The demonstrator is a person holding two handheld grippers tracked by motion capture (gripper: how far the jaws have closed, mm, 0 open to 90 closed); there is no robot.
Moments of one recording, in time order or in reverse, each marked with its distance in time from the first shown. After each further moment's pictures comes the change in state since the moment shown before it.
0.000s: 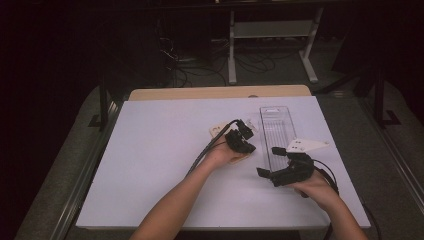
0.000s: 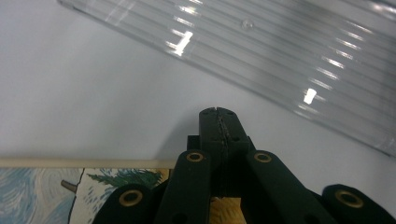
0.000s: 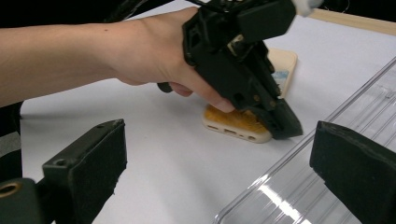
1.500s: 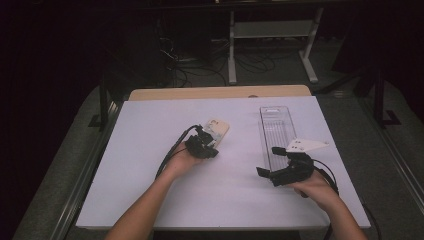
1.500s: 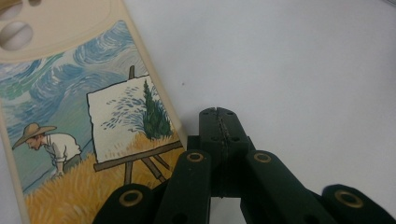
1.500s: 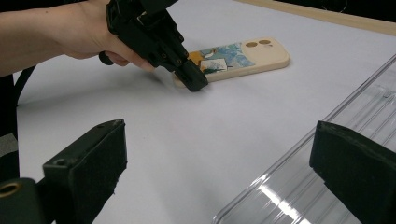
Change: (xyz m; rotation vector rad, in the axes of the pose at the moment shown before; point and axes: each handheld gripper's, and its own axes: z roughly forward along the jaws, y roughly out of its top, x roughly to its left) left arm 0.032 -0.085 -0.072 0.030 0.093 -0.102; right arm 0.000 0.000 0.001 0.000 -0.006 0.000
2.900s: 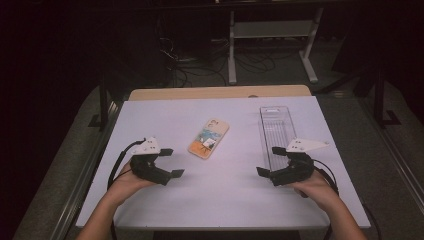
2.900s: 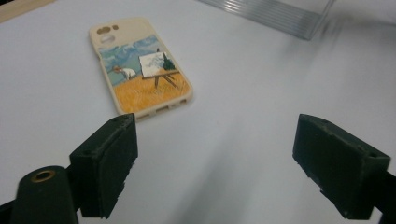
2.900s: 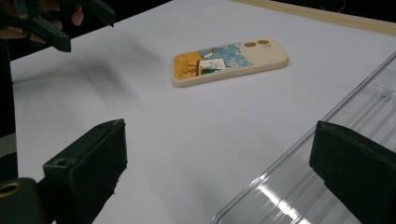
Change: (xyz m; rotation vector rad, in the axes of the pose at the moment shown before) left arm -0.006 -0.110 -0.122 -0.344 -0.030 0.033; right arm -0.001 0.000 0.000 -0.006 -0.005 -0.003
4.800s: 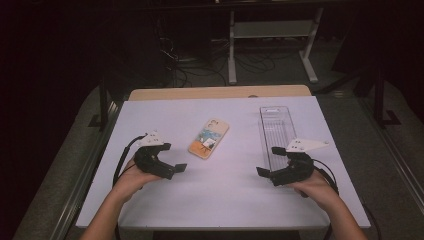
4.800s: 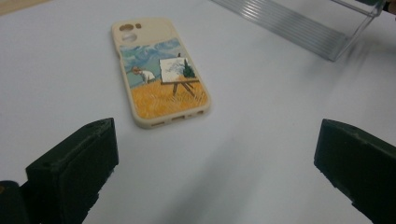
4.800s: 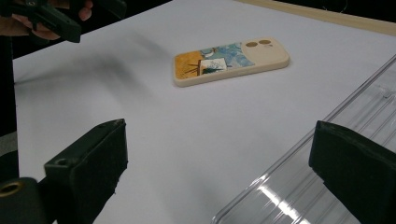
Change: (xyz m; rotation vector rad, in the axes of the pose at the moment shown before) left arm 0.009 0.021 0.013 0.001 0.061 -0.110; right arm 0.000 0.000 0.000 0.006 0.005 0.010
